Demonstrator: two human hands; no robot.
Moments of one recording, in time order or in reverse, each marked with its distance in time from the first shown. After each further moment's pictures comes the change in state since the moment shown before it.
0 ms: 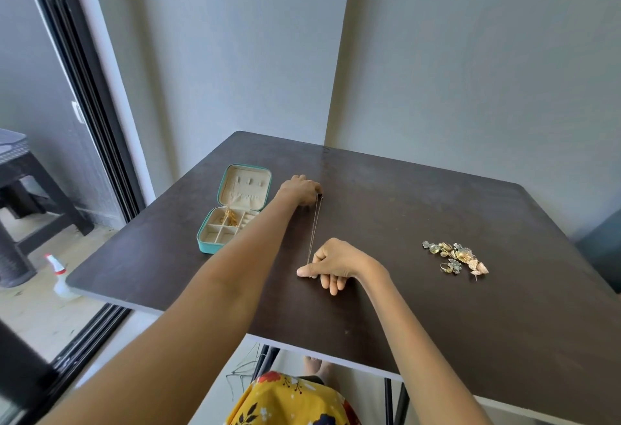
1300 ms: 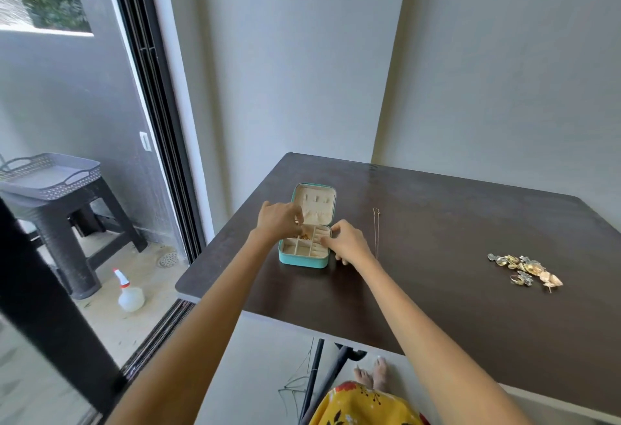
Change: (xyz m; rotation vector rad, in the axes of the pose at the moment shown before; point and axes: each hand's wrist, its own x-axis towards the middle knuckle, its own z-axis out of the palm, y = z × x) left_hand -0.132 -0.134 -0.002 -0.030 0.281 -0.087; right_hand 0.073 -0.087 0.056 -0.031 0.534 -0.002
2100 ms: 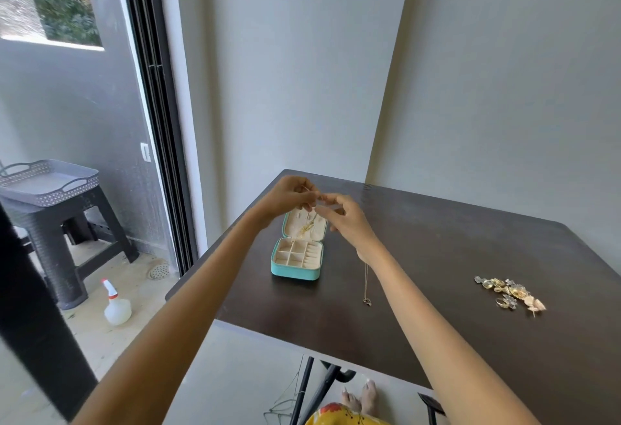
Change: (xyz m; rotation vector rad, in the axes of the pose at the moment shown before) left_hand -0.012 0.028 -0.086 -1.020 0.019 0.157; right_hand -0.018 -0.046 -0.068 0.533 0.032 -0.374
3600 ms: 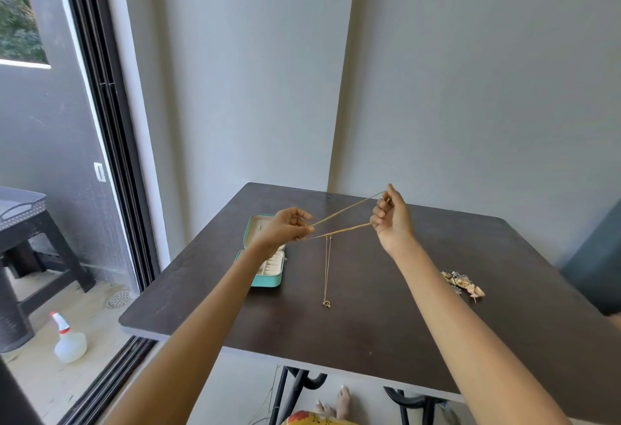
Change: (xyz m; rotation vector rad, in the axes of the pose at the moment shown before) left_hand 0.014 -0.019 0.081 -0.209 -0.058 -0.093; right_hand -0.020 0.011 -0.131 0.998 0.424 0.173
